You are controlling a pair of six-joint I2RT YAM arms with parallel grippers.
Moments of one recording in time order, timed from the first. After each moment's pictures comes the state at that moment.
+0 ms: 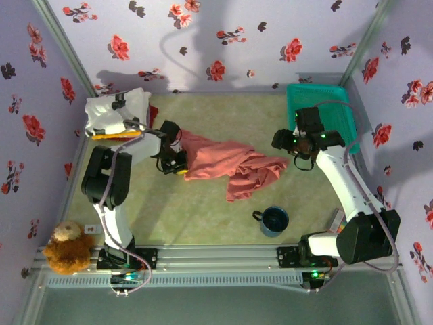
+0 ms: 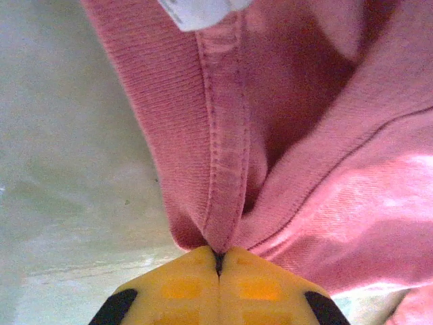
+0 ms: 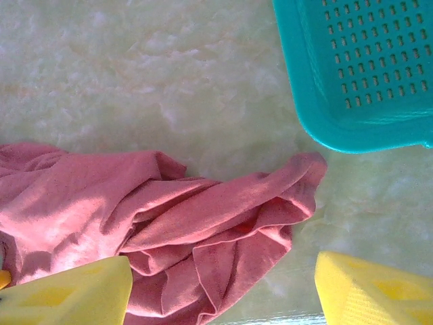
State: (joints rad) left arm -0.39 1.88 1.23 -0.73 0.32 -0.58; right arm 0.20 1.31 1.20 -0.85 -0.06 0.51
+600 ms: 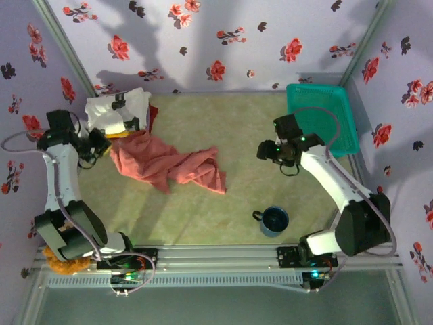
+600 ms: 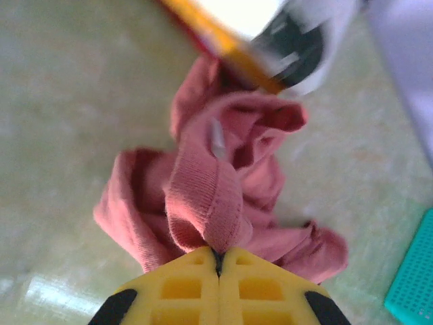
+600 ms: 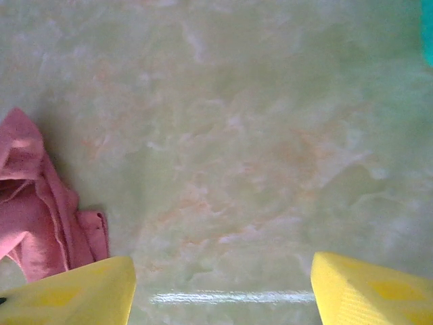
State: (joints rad) left arm 0.37 1.39 1.23 -0.97 0.45 -0.47; right arm 0.37 1.42 1.13 -0.79 -0.06 0.53
